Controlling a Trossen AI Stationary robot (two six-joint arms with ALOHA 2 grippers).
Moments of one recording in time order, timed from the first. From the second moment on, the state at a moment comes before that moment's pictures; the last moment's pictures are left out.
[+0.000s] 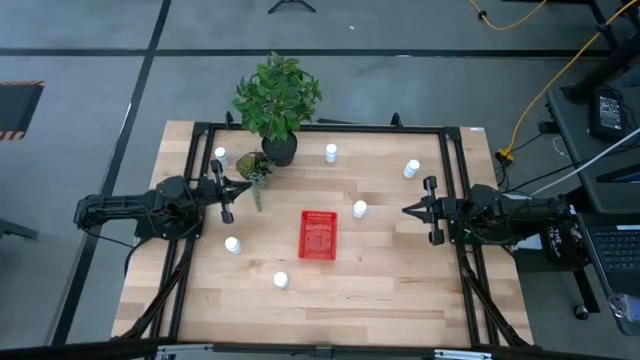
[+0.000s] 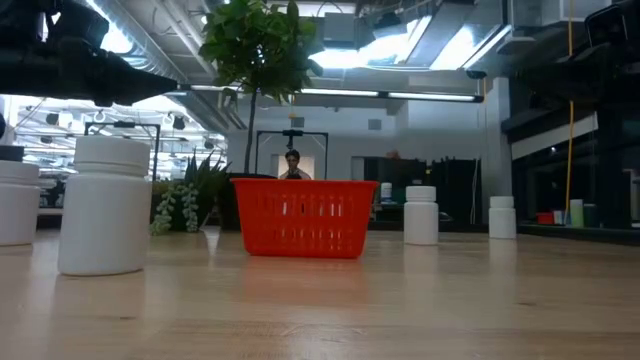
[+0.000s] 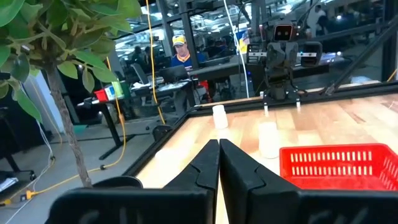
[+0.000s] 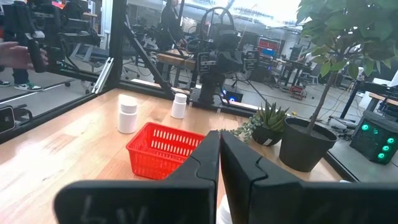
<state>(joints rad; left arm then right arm) 0.09 0.01 0.01 0.08 -0.22 0.22 0.04 0.00 0.01 0.06 -0.03 -0.21</state>
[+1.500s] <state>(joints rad) 0.09 0.06 0.06 0.09 -0.24 0.05 -0.02 0.06 0.04 0.10 0.28 -0.08</state>
